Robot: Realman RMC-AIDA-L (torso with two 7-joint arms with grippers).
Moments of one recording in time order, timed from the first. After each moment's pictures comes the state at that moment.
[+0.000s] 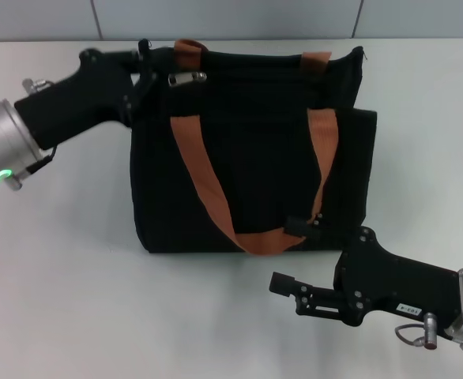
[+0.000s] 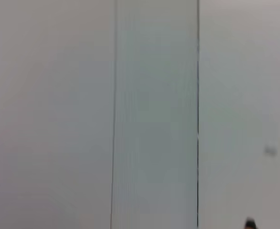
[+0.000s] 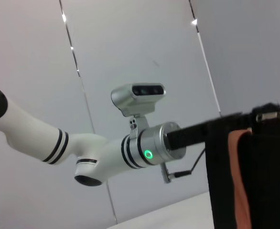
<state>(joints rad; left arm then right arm) -0.58 -2.08 0.60 0.44 1.65 1.52 -0.96 0.45 2.09 -0.62 -0.09 -1.90 -1.72 0.75</state>
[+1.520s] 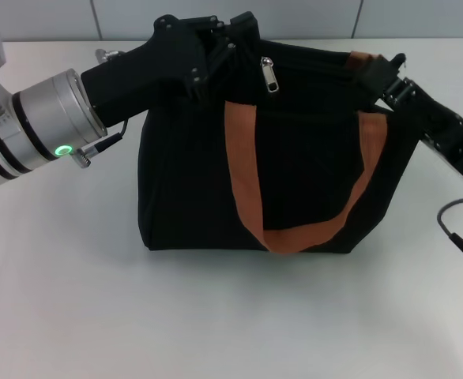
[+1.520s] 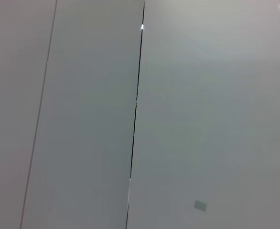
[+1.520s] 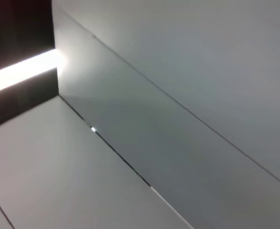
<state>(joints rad) -0.72 -2.08 0.71 0.27 1.51 1.62 -0.96 0.51 2.09 -0.12 -0.02 -1.90 -1.87 1.33</state>
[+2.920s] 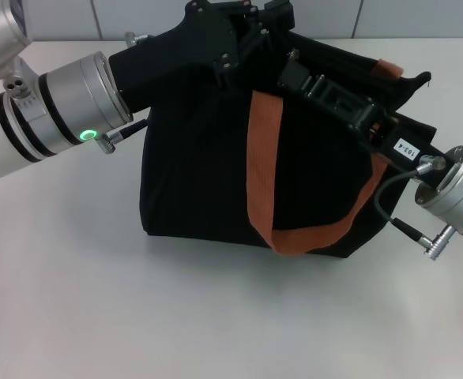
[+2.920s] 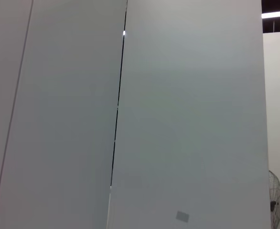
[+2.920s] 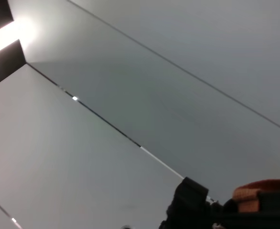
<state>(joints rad) -0.80 -2.08 0.71 0.22 1.51 1.62 -0.95 0.63 2.09 -0.20 0.03 -1.90 -1.70 1.45</state>
